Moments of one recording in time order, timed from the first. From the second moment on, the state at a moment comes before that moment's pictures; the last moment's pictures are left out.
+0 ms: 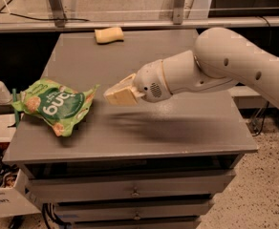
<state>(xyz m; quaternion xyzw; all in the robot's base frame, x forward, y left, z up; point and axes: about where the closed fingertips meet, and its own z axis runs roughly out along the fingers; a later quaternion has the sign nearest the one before) 0.516 0.061 0.872 -0.50 0.68 0.38 0.36</state>
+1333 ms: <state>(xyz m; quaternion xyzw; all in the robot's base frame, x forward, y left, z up) 0.514 0.077 0.901 -0.63 0.60 0.33 0.37</state>
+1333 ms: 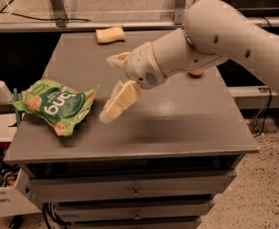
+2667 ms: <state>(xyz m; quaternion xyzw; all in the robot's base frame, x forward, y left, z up) 0.529 0.132 0.830 -0.82 0.46 0.20 0.29</state>
